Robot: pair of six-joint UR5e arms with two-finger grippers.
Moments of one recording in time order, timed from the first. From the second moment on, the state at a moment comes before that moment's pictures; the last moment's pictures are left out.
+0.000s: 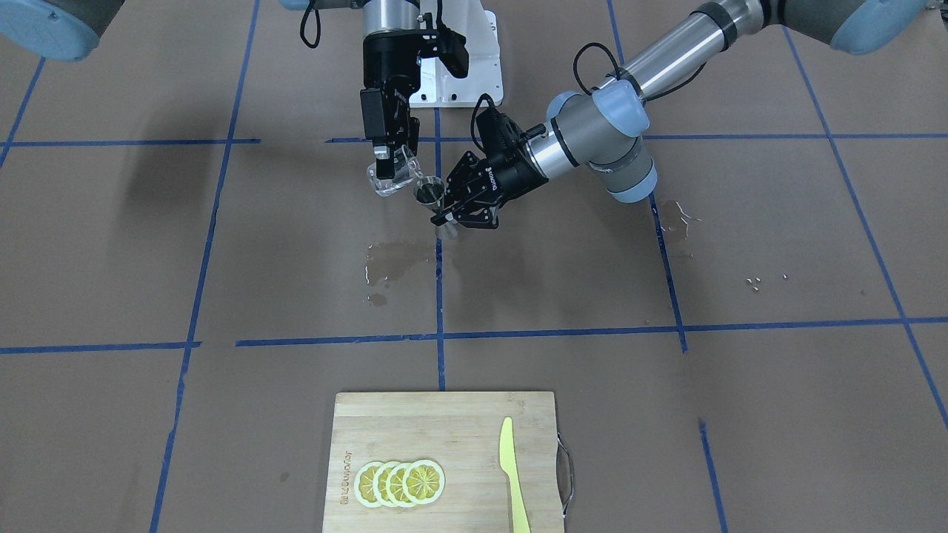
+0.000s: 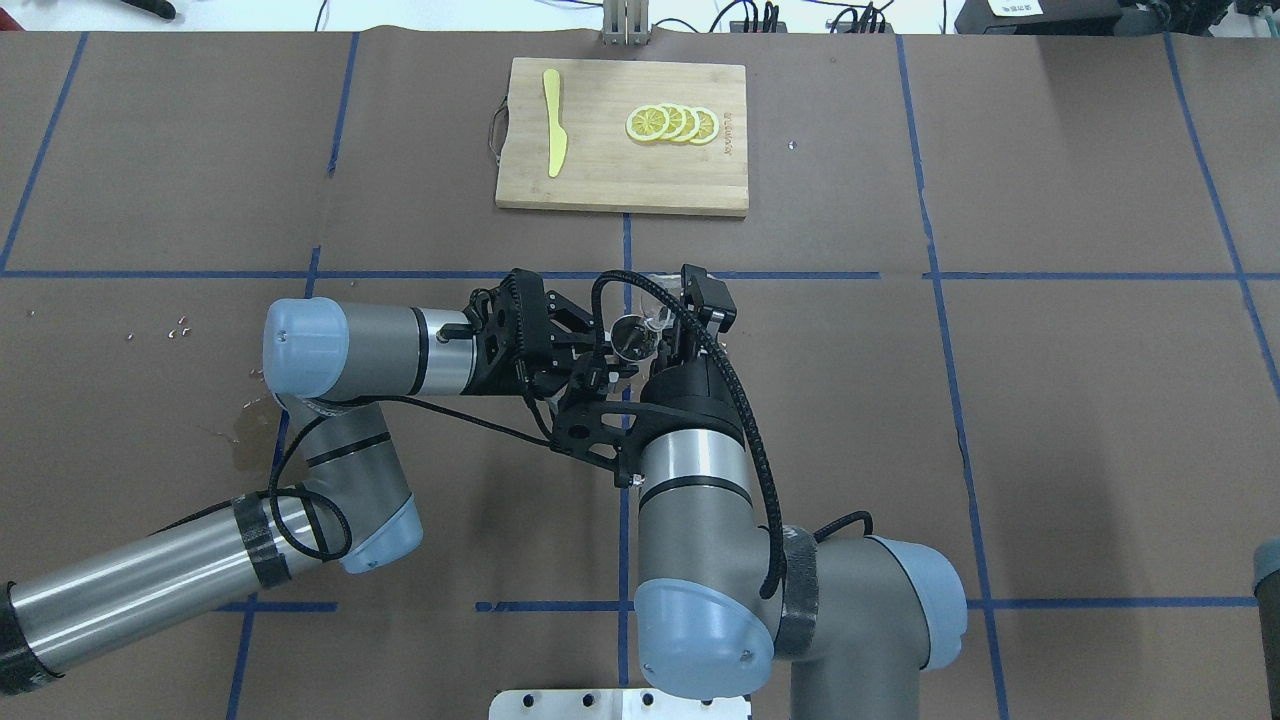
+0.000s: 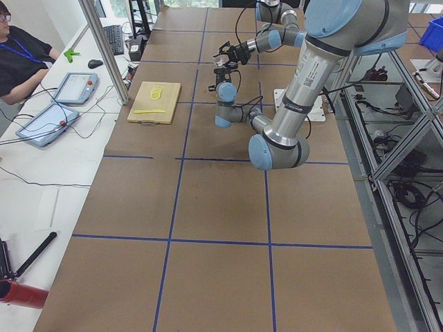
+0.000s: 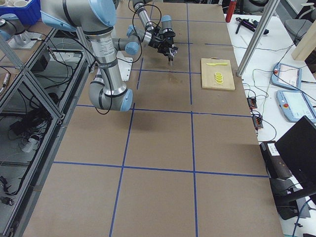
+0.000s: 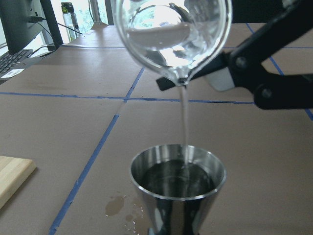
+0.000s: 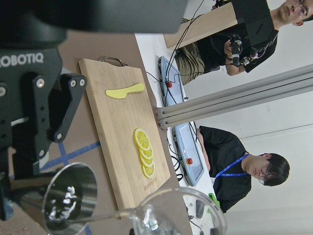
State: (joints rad) left arm -0.51 -2.18 -1.31 -3.01 -1.89 -0.14; right arm 0.16 -0.98 1.92 -1.58 0.53 0.12
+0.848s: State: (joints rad) left arm -0.51 -2.18 -1.31 -3.01 -1.89 -0.14; right arm 0.18 -0.98 1.95 -1.41 0.62 0.31
